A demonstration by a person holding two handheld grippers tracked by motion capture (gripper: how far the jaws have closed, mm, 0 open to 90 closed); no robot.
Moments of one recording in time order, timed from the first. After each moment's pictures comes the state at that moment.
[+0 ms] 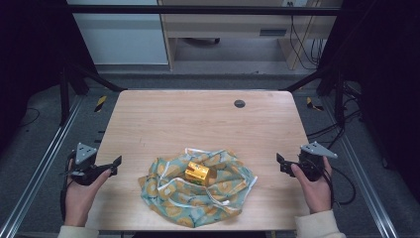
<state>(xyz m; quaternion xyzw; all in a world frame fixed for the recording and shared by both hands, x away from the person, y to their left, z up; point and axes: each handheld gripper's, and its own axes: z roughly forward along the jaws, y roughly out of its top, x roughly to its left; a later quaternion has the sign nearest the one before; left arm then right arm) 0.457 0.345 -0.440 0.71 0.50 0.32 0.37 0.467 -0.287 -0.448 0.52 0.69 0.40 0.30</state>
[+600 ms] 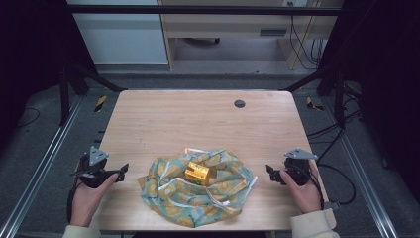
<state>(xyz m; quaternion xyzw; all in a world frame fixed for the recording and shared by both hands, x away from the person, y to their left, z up) 0.460 0.329 -0.462 0.76 0.49 0.29 0.32 0.469 -0.262 -0.482 0.50 0.75 0.35 0.25</state>
